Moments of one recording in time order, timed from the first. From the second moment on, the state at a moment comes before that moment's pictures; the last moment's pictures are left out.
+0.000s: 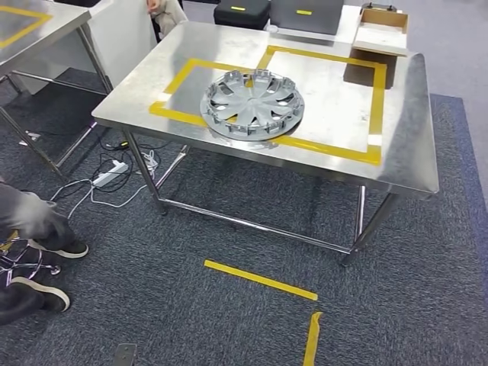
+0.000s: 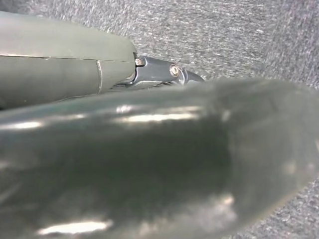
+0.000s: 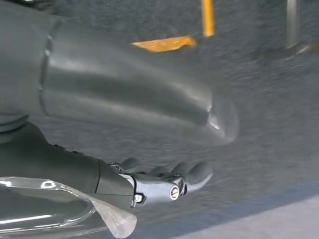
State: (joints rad) left arm -0.03 -0.19 0.77 -0.22 -0.70 0.14 -0.39; right arm 0.08 0.28 -0.84 -0.65 0.54 -0.23 -0.47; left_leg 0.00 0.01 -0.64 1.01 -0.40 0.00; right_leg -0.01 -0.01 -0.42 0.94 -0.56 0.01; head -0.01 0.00
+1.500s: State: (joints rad) left arm -0.04 -0.18 0.73 -0.22 -0.92 0.25 -0.32; right arm -0.03 0.19 -0.47 -0.20 1.32 -0.04 0.03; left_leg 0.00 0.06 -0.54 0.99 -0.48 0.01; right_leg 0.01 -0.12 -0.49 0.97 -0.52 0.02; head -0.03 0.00
